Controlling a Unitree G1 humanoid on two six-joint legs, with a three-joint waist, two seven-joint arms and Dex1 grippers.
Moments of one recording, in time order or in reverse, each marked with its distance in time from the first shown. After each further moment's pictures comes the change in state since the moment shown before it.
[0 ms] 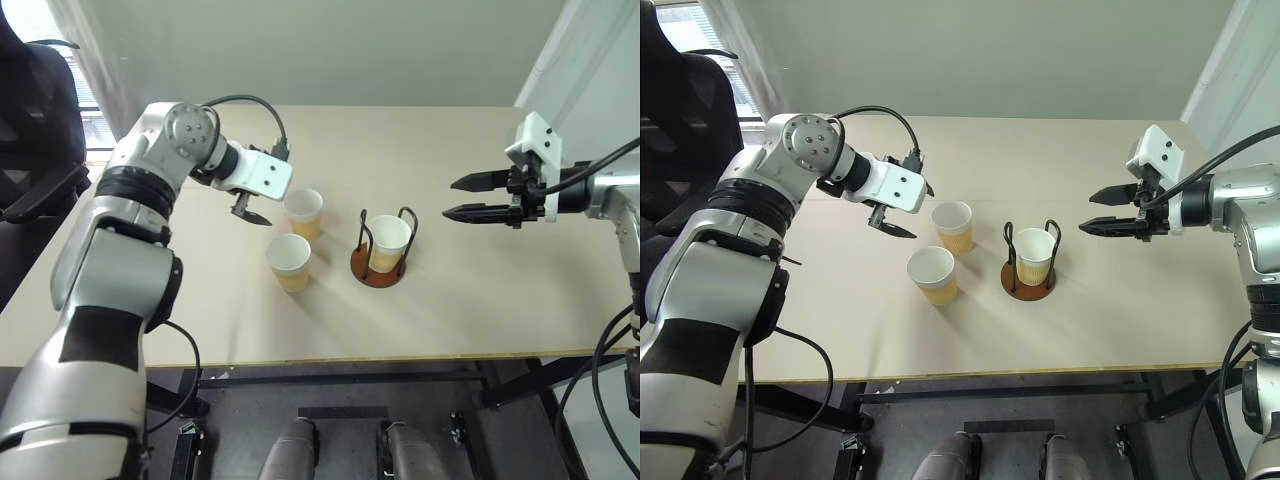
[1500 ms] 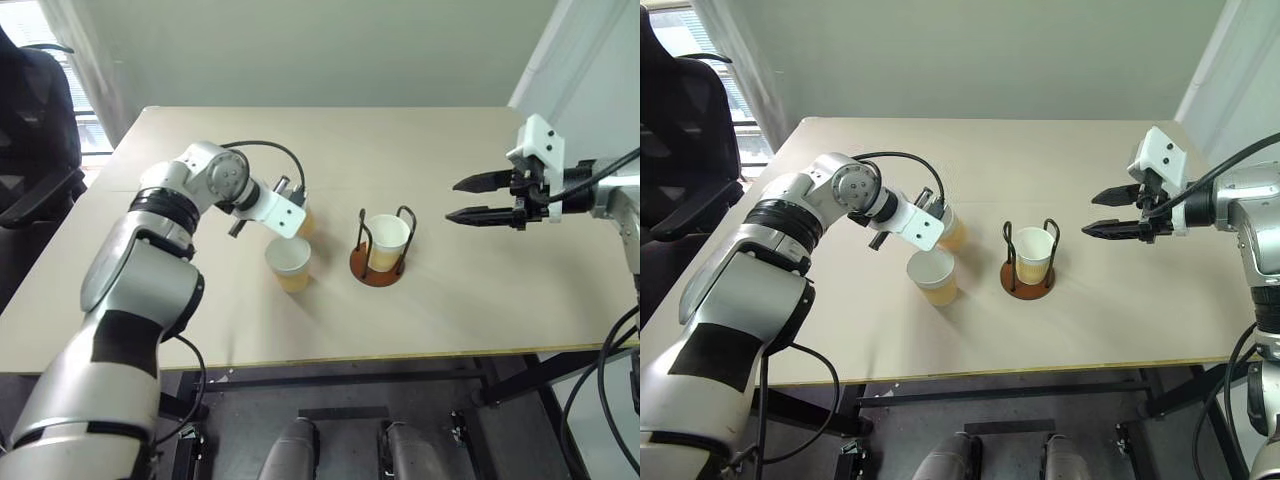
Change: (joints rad) left arm 0.053 -0.041 -0.115 0.058 0.176 -0.094 0.136; right arm 0.017 -0.018 0.010 0.032 -0.024 -0.117 0.037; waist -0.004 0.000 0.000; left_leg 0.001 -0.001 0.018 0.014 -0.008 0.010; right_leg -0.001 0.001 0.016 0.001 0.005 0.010
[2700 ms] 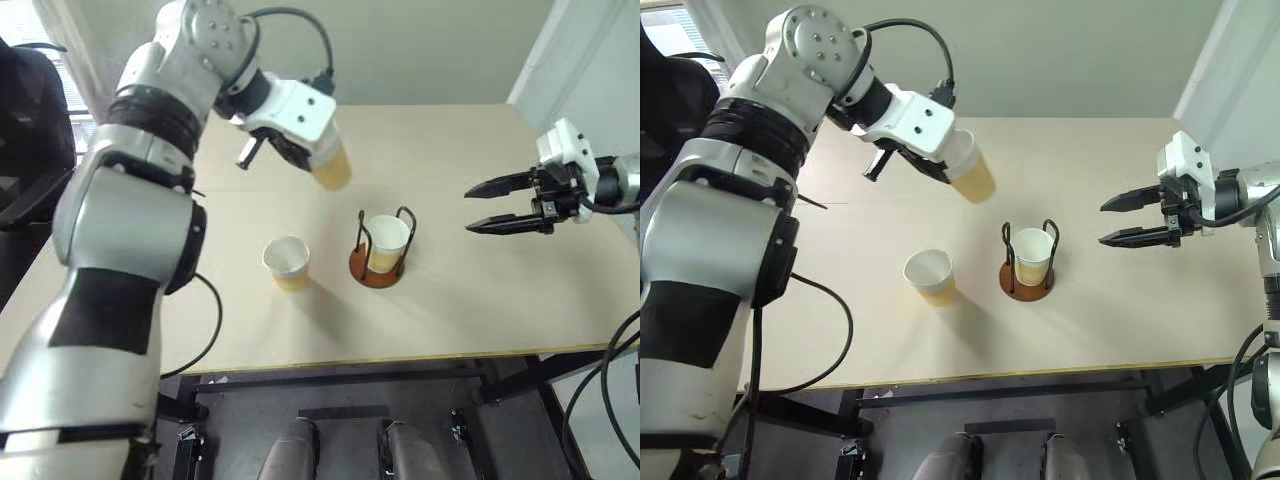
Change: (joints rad) left arm -0.342 -0.085 0.172 0.000 -0.264 0.198 -0.460; right arm -0.046 -0.020 -0.017 0.201 0.035 -0.214 0.266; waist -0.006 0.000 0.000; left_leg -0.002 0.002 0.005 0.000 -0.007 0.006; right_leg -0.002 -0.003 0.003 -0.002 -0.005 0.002
